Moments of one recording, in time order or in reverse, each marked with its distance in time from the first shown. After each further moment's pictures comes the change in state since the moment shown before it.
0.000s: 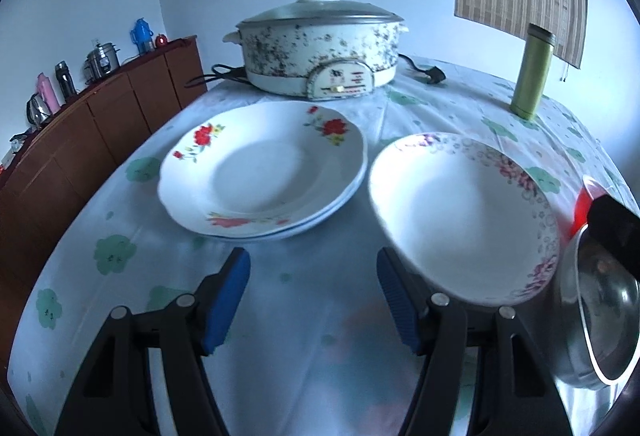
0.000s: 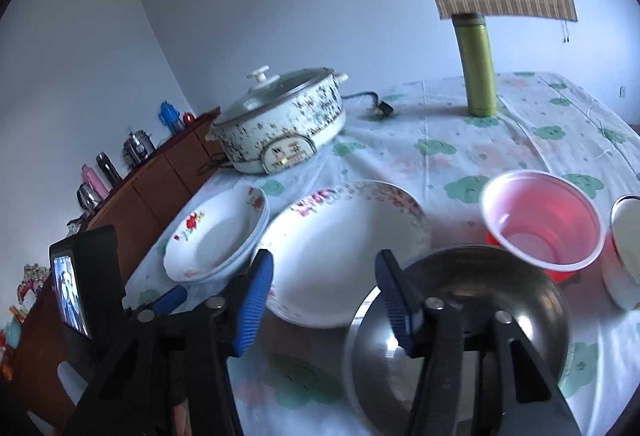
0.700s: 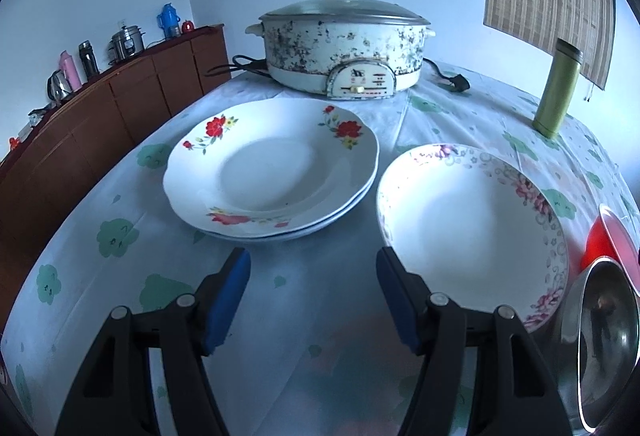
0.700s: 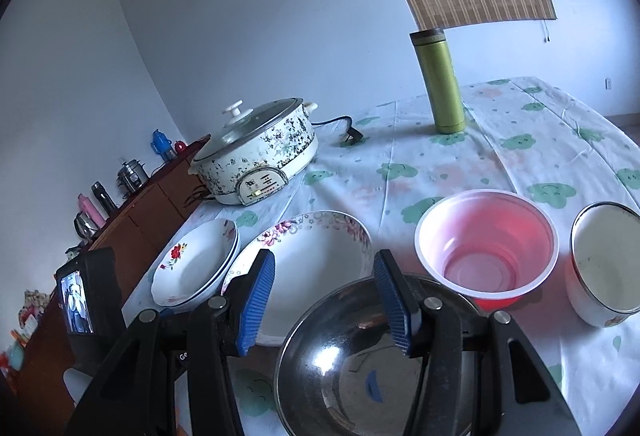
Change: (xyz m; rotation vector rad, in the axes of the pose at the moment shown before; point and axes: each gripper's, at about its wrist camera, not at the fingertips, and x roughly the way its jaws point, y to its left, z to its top) left arm 0.007 -0.003 0.005 -0.095 0.010 0.068; right arm -0.021 -0.037 0.006 0.056 -0.099 -0.004
